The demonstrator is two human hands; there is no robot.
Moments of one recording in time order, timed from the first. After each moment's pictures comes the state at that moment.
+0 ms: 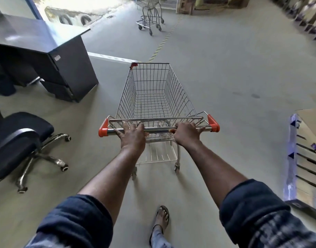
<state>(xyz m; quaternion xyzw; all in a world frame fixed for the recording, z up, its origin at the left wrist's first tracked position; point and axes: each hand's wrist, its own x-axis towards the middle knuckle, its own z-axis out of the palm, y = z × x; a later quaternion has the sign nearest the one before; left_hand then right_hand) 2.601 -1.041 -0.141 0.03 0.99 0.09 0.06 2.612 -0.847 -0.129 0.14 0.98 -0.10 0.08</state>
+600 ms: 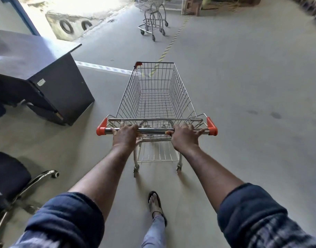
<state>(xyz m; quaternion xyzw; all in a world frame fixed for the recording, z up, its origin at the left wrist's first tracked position) 2.172 -0.984 -0.129 0.07 0.99 0.09 0.04 2.205 -0.770 -0.126 0.11 0.99 -0.07 0.08</state>
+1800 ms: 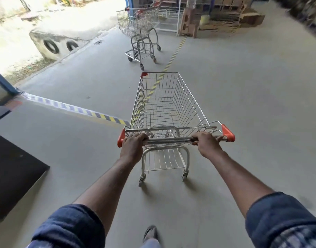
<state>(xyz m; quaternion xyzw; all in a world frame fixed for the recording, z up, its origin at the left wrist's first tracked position) 1.299 -0.625 -0.150 0.14 0.97 0.20 -0.08 1.324 -0.325 -0.137 0.06 0.97 -0.21 0.05</state>
